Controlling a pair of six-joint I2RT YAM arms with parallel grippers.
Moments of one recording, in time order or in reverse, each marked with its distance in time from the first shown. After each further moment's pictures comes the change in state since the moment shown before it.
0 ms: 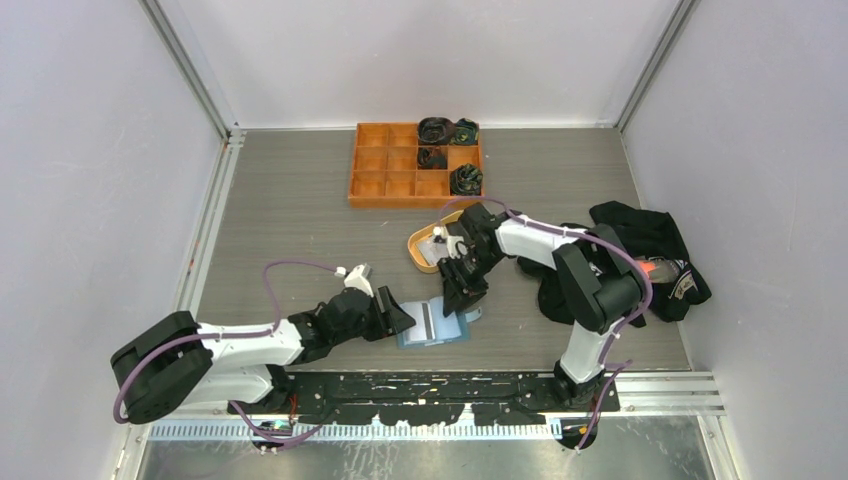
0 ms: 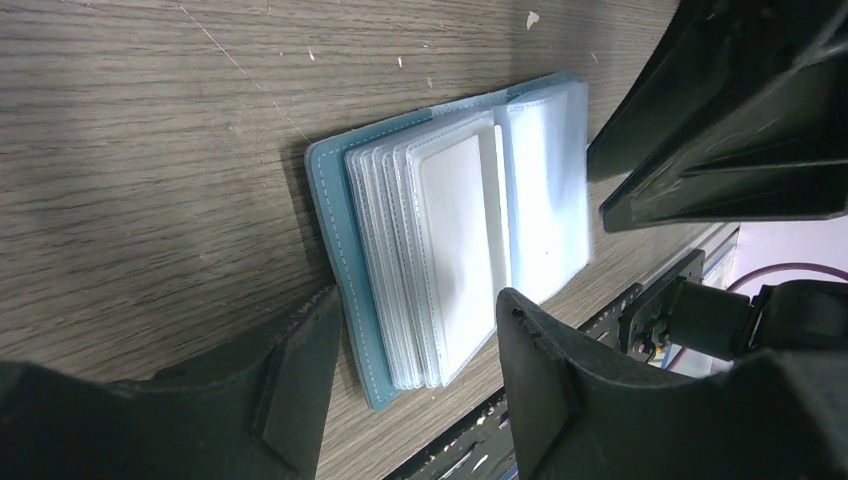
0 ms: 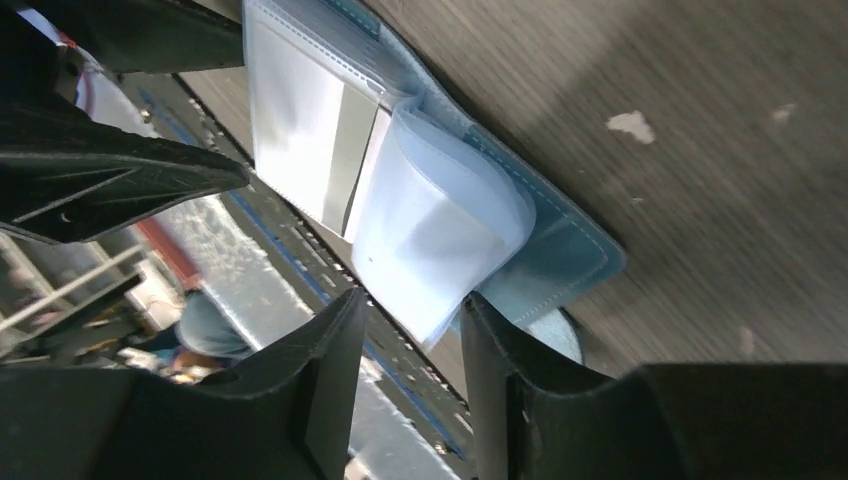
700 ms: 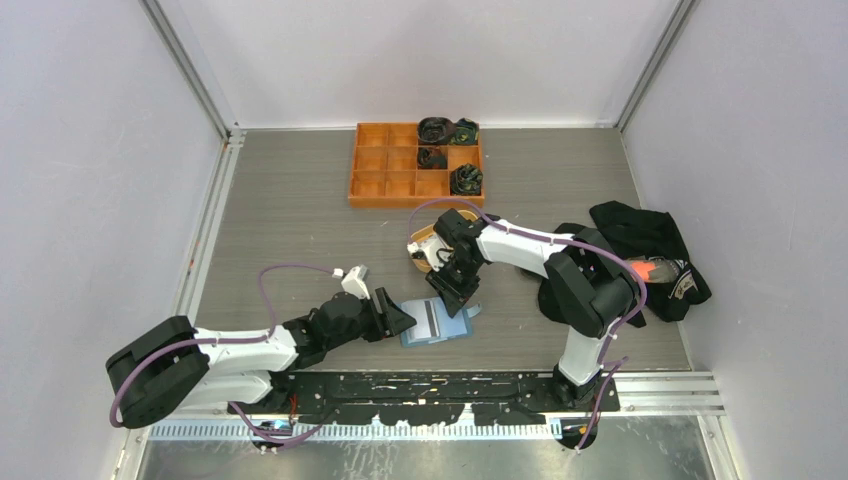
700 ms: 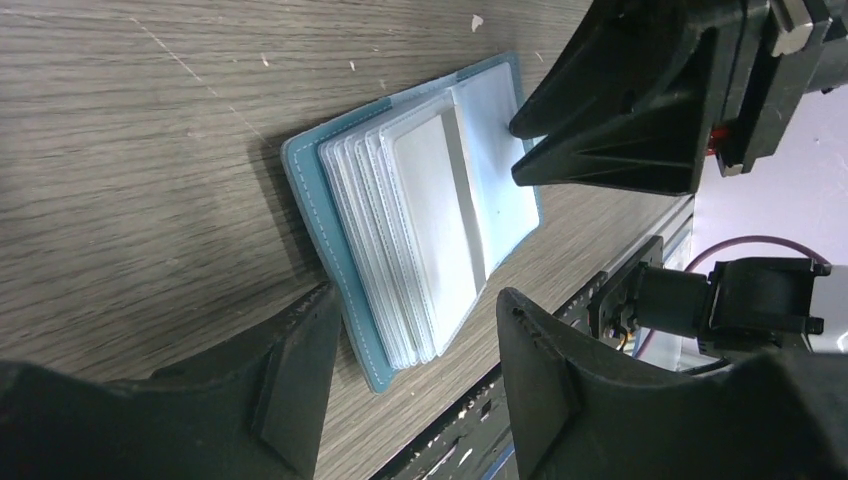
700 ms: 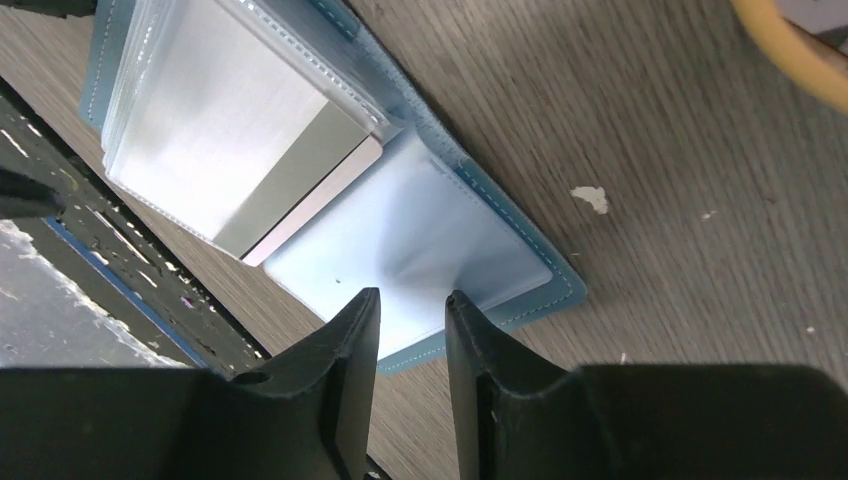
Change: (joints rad) left arm 0.000 -0.046 -0.073 0.133 0.010 0.006; right arm 0.154 -0.003 0.082 -0.049 0.313 -0.304
